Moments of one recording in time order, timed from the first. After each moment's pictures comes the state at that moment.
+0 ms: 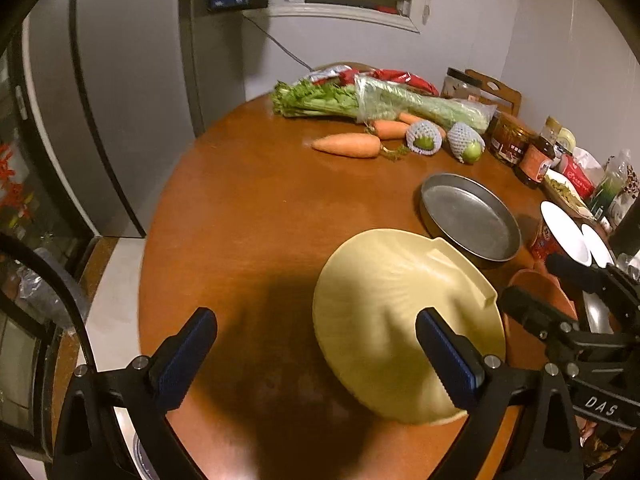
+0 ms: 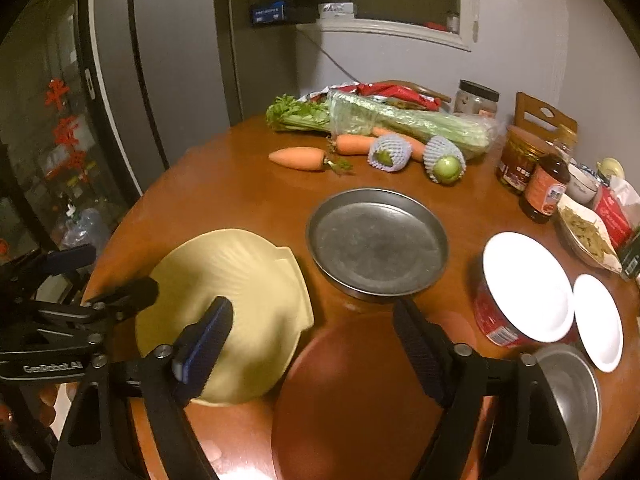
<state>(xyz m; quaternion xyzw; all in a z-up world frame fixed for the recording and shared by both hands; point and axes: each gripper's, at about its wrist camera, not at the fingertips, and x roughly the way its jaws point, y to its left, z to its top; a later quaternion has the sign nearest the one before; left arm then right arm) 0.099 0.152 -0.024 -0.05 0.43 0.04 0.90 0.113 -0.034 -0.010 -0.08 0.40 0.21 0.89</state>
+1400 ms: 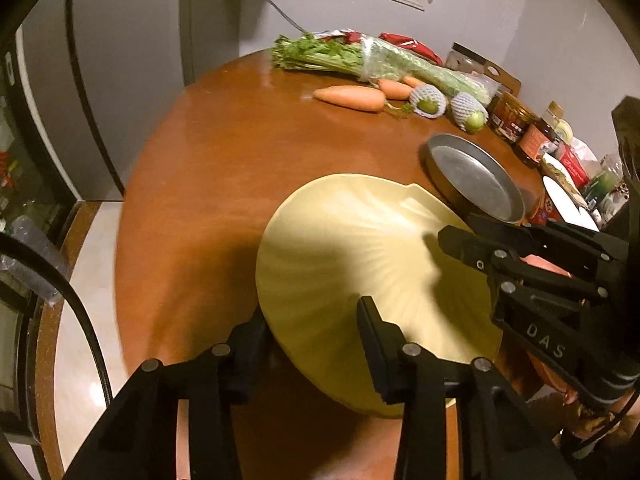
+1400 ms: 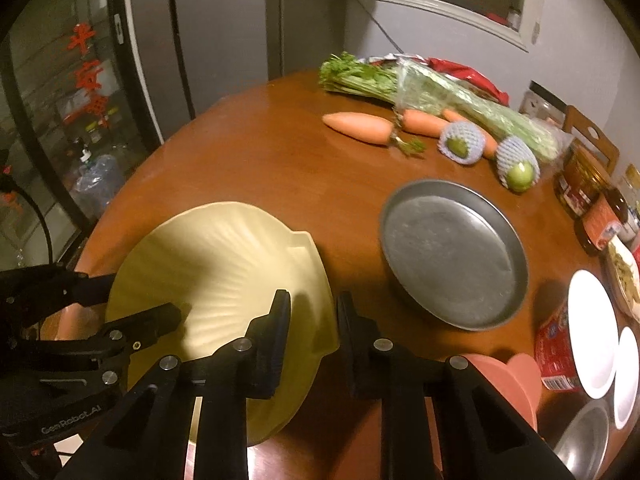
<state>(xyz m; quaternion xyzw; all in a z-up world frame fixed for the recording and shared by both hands) 0.083 0.169 -0.050 -0.09 0.48 0.02 0.87 0.139 0.029 -0.038 -0.14 0.44 0.27 0.85</state>
